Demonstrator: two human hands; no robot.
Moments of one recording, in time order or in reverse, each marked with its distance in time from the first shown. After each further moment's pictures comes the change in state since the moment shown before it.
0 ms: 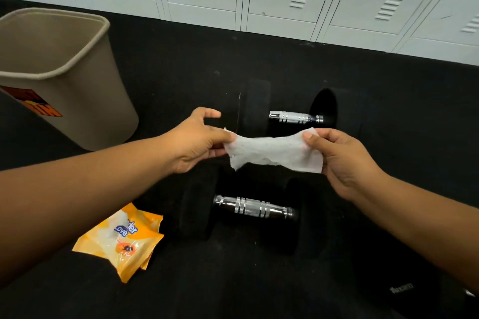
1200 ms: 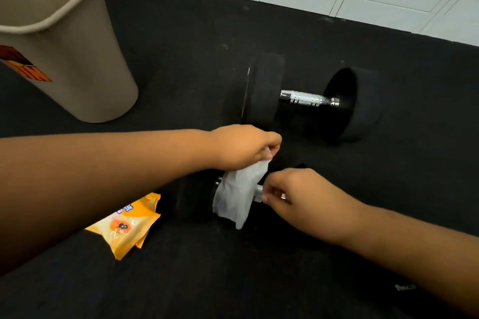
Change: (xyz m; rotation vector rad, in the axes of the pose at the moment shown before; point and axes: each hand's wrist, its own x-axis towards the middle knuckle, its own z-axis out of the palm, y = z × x) left_hand 0.033 -0.036 0.037 1.356 -0.465 0.486; right_hand -0.051 0.027 0.035 -1.330 -0.635 -0.366
